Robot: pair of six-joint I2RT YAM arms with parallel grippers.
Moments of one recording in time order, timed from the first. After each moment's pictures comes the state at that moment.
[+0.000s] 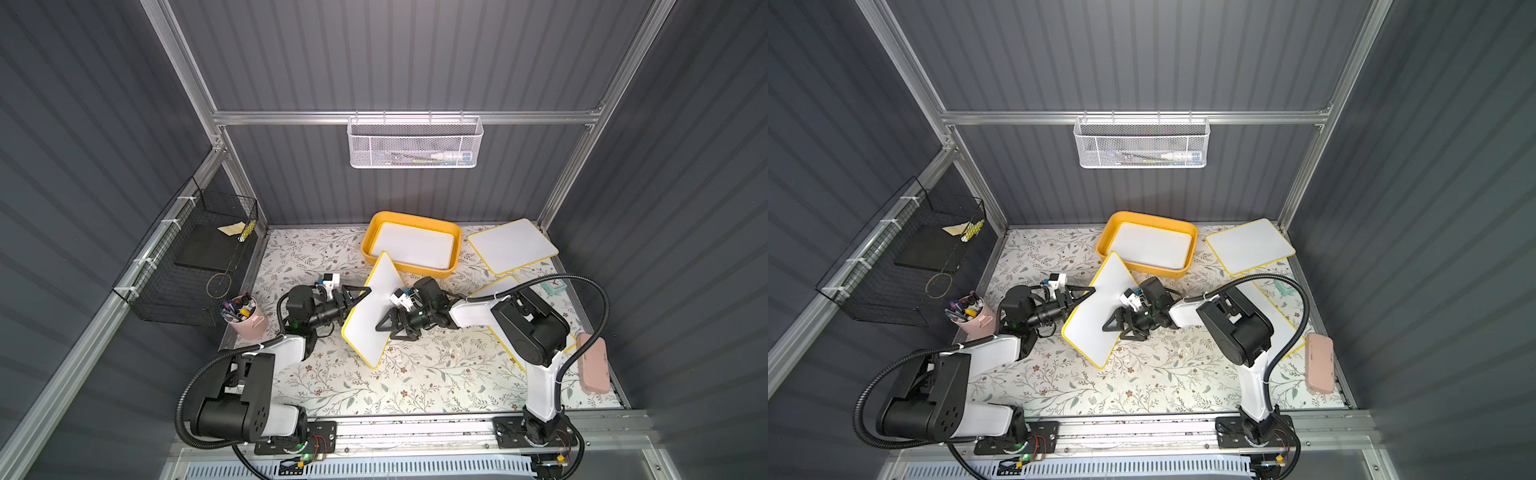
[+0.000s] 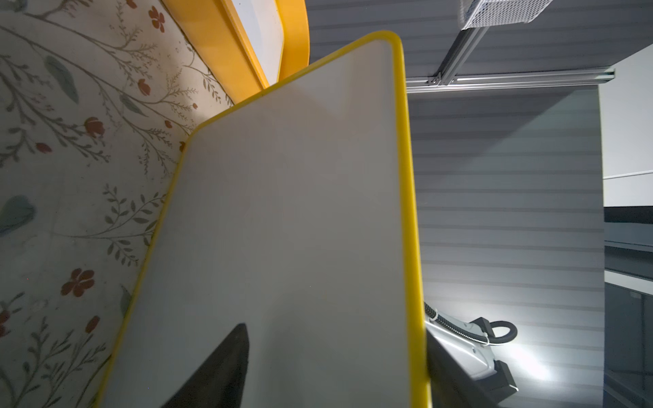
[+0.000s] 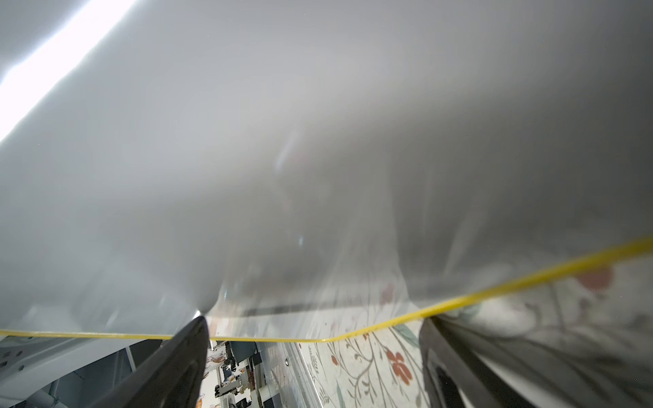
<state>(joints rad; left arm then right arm) -0.17 1.38 0.46 0.68 0.98 -1.28 0.69 2.00 1.03 0.17 -0.90 0.82</state>
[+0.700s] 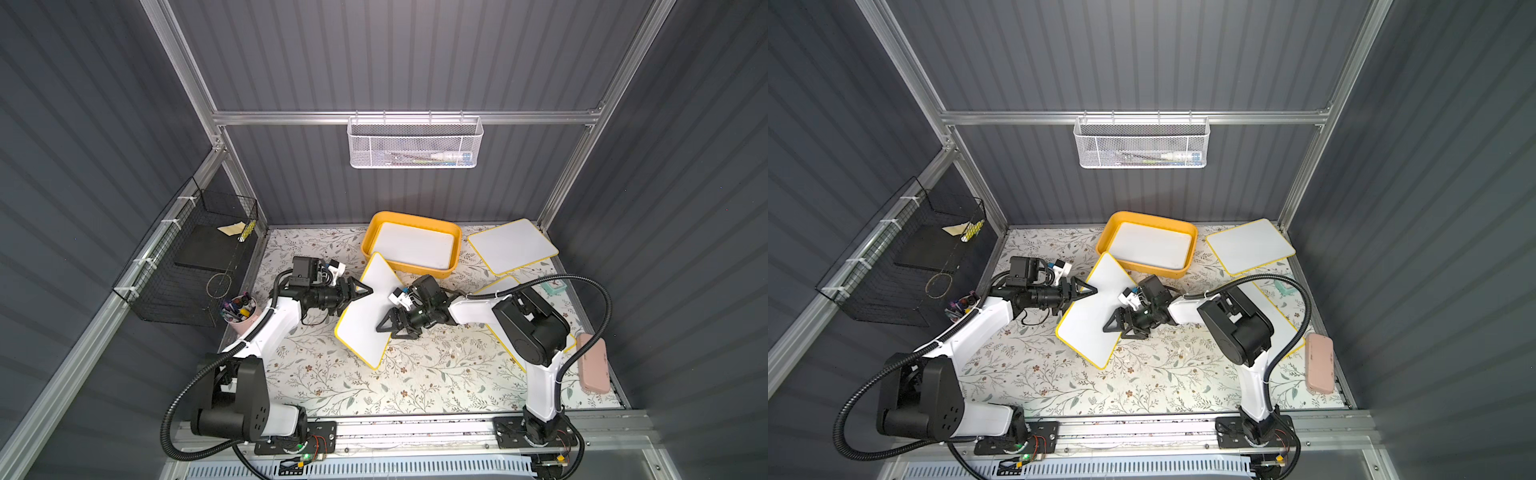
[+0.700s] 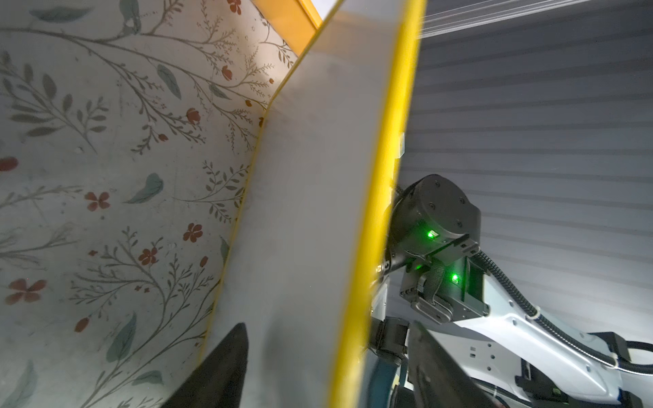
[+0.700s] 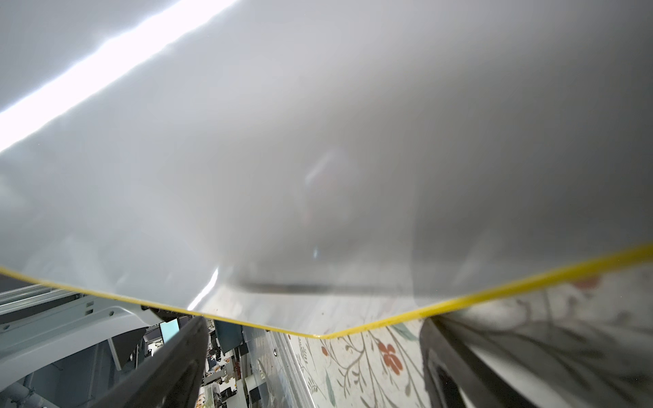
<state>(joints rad) -0.17 1.41 0.98 -0.49 0.88 -0.59 0.69 2.00 1.09 0.02 -0.90 0.70</state>
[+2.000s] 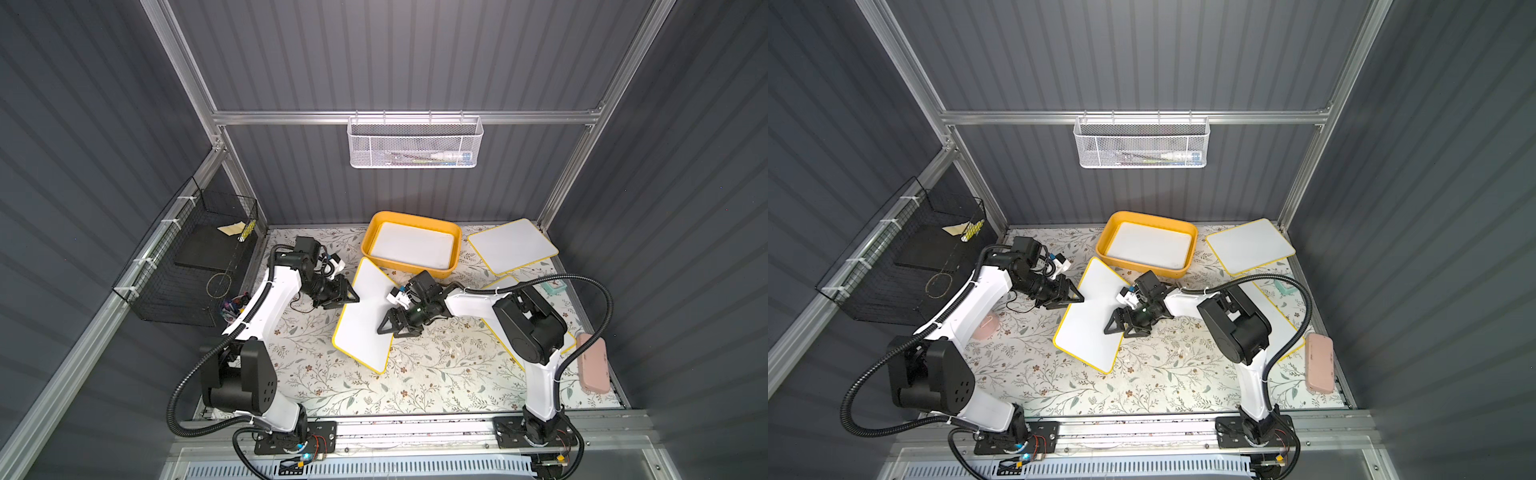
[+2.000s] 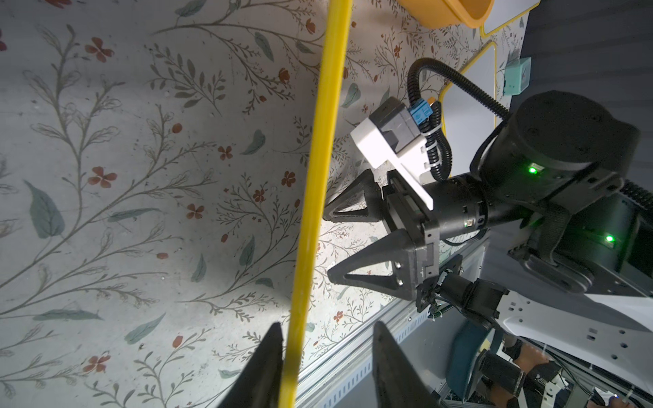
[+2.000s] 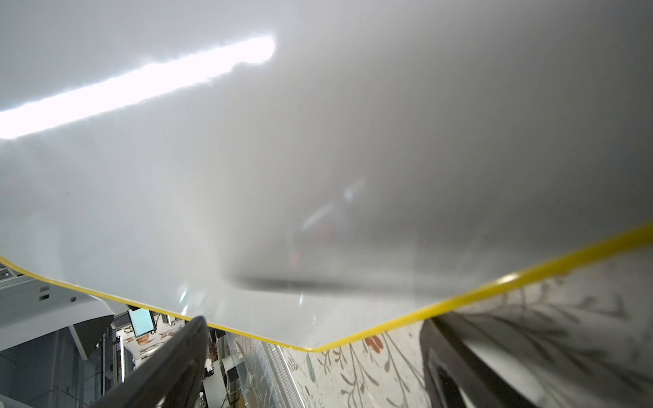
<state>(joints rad) -0.17 1.54 1.34 -1.12 0.64 -0.17 0.69 2.02 1.20 -0.23 -0.86 0.53</state>
